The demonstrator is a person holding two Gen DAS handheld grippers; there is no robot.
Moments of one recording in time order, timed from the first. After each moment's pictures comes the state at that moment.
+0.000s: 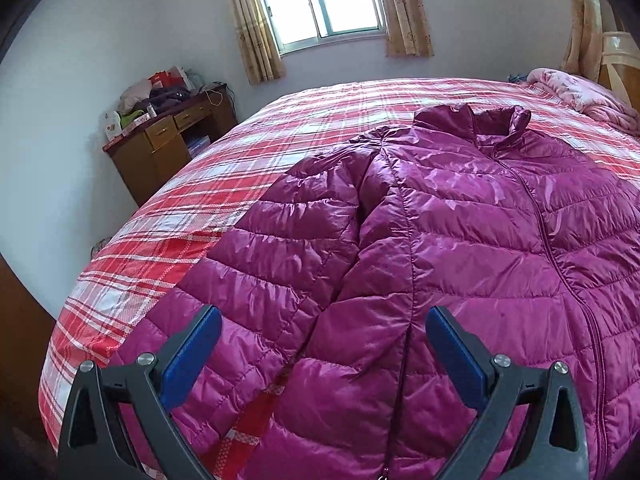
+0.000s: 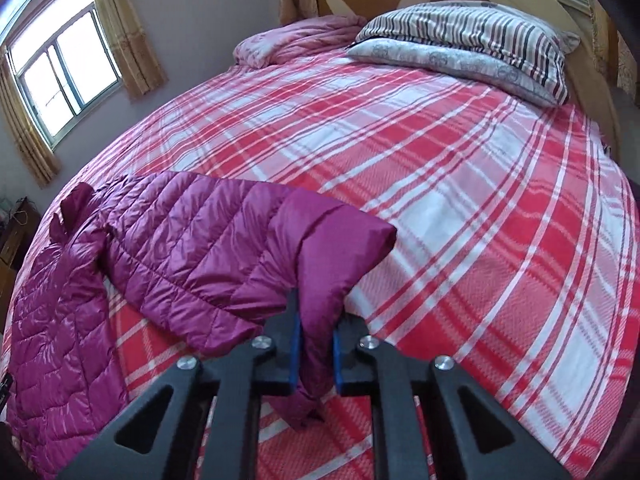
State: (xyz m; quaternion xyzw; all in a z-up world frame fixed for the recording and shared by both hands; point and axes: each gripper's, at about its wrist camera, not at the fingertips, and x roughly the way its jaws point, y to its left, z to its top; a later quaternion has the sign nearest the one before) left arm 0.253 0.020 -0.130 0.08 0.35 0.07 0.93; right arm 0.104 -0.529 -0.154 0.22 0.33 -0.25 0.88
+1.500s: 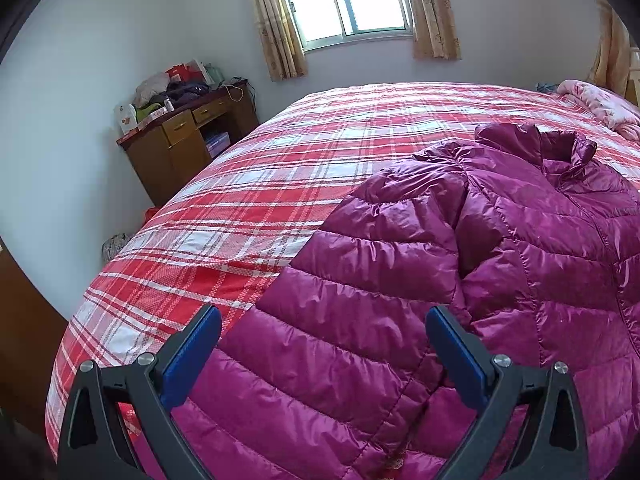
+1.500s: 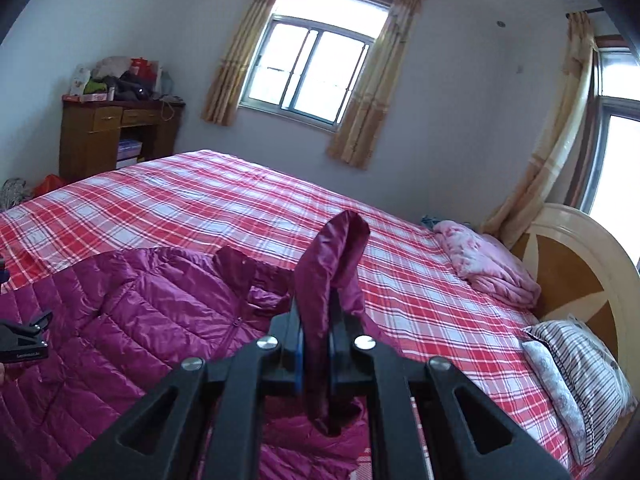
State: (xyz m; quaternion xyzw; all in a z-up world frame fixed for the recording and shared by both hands) left arm 0.317 0.091 -0.126 0.07 0.35 0.10 0.93; right arm 0.288 -0.211 -0.004 -0.18 0.20 -0.02 0.96
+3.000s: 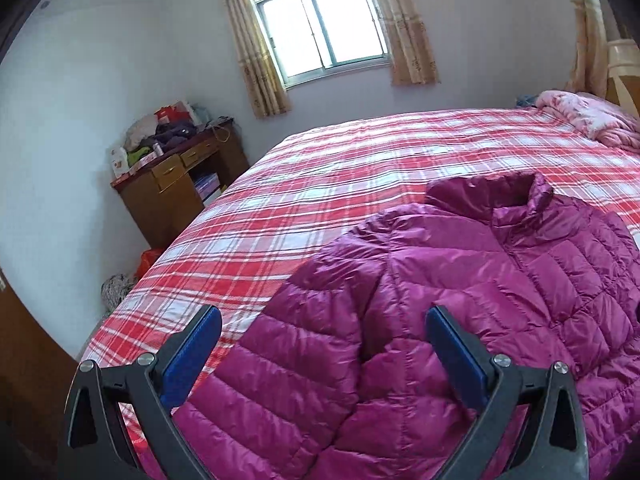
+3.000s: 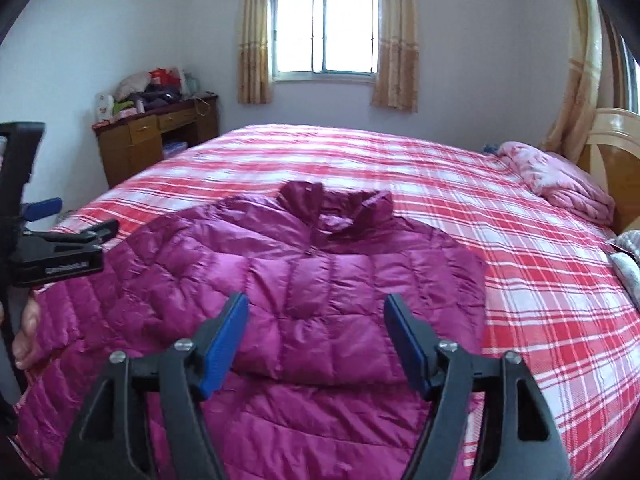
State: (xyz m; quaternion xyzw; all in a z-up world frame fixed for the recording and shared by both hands) left arm 0.336 -0.011 -0.069 0.12 0.30 0.08 0.94; right arm 0.292 -0.255 -0.095 -0.04 0.30 0.04 0.95
